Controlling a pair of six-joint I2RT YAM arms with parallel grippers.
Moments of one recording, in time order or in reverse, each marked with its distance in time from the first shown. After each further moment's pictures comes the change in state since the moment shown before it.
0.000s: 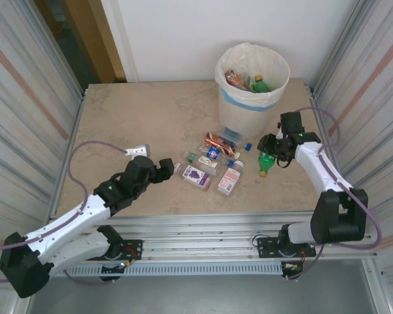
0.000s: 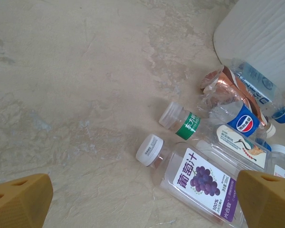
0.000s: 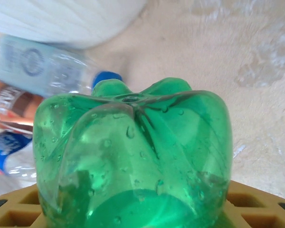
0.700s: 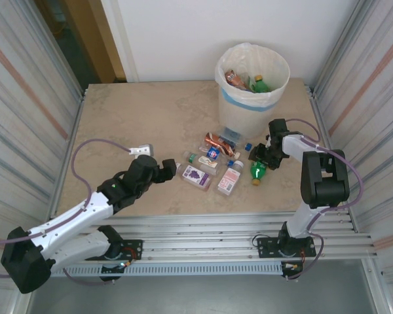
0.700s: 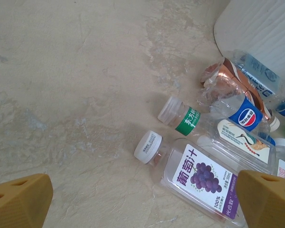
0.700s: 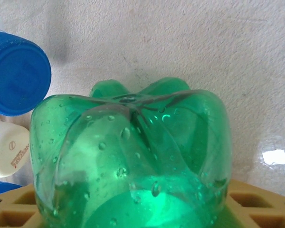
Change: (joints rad) left arm -0.015 0.045 0.018 0.004 0.000 0.011; right arm -0.001 0.371 -0.032 0.121 -0.089 -0.002
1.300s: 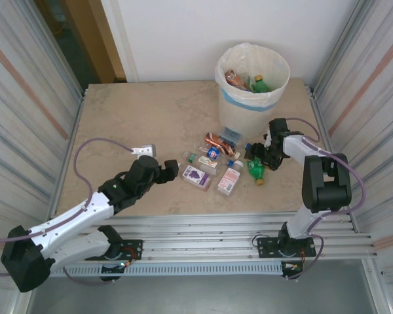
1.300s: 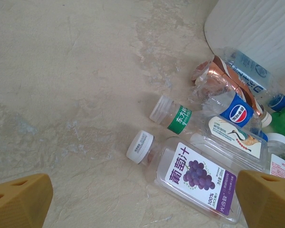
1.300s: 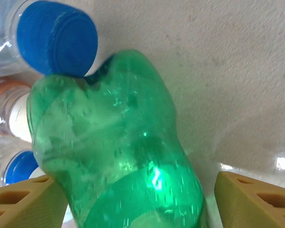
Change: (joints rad) left arm -0.024 0.006 0.000 0.023 0.000 0.022; right arm 0.007 -0.035 0.000 -0.024 -0.073 -0.042
